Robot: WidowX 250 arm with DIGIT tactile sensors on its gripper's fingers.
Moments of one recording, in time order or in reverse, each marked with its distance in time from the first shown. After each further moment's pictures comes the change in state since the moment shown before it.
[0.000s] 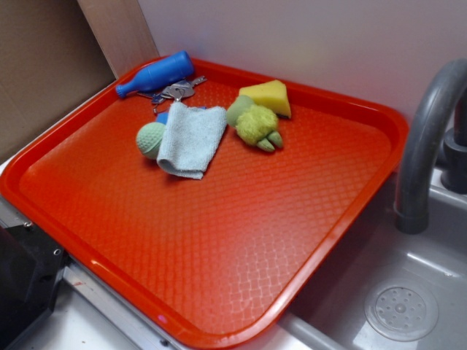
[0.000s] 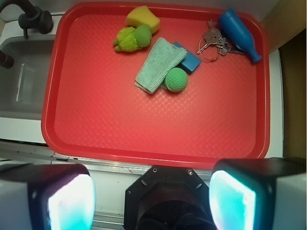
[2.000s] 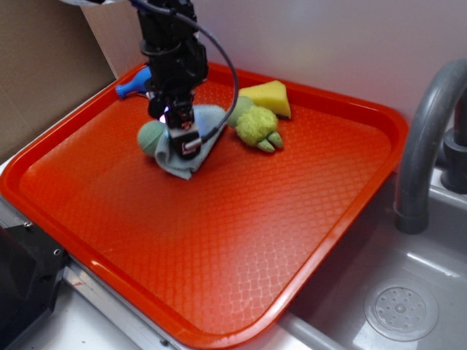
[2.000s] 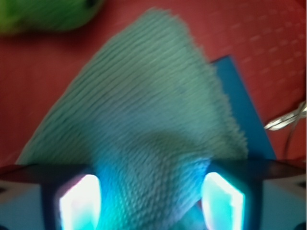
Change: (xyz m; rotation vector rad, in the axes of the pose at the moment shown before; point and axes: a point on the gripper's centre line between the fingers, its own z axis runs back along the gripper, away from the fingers) arm 0.121 0.041 -0.232 0.098 0.235 -0.283
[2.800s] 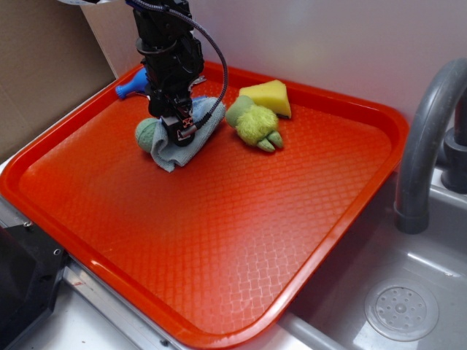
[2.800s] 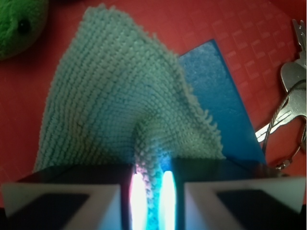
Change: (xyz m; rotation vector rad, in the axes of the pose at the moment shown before) arm -0.005 0.005 0.000 0.047 -0.024 0.054
